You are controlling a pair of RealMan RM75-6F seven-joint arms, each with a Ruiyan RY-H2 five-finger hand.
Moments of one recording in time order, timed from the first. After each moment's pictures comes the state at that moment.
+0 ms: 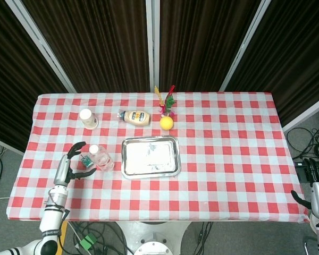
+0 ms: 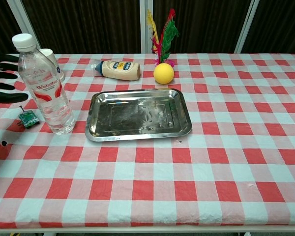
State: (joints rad) left arm -0.30 -1.56 -0.22 -1.59 1.17 1.19 -0.44; right arm 0.01 -1.26 0.10 -1.31 -1.44 1.51 0.07
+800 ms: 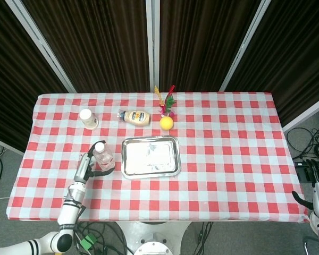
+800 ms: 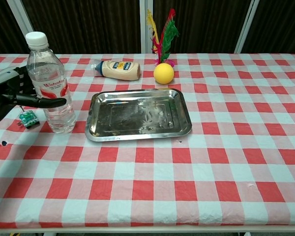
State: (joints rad) left arm -0.37 -1.71 -0.25 -1.46 1.21 1.12 -0.52; right arm 0.00 -1.24 0.10 -1.32 -1.41 1.48 0.11
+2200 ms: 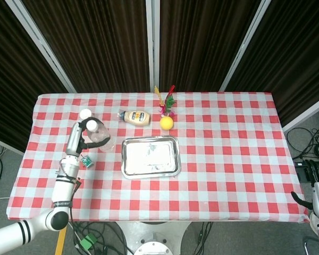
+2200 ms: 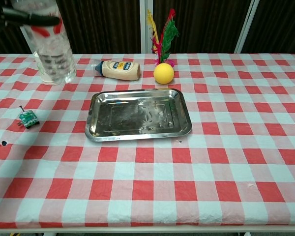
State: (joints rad) left arm -0.49 -1.56 -0.44 -1.60 1.10 1.10 -0.36; right arm 0.01 -1.23 0.10 -1.35 -1.40 1.46 0.12
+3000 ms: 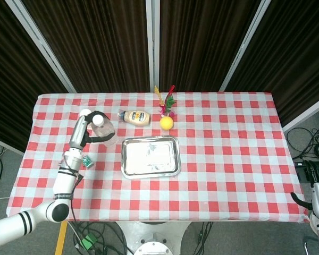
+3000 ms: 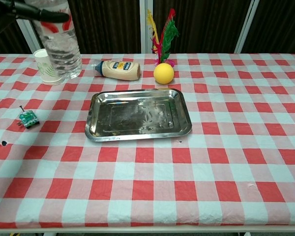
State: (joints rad) left arm -0.59 -1.54 -0.47 -1.56 1.10 1.05 -0.40; right arm 0.01 -1.23 0.09 -1.35 -1.40 1.44 0.12
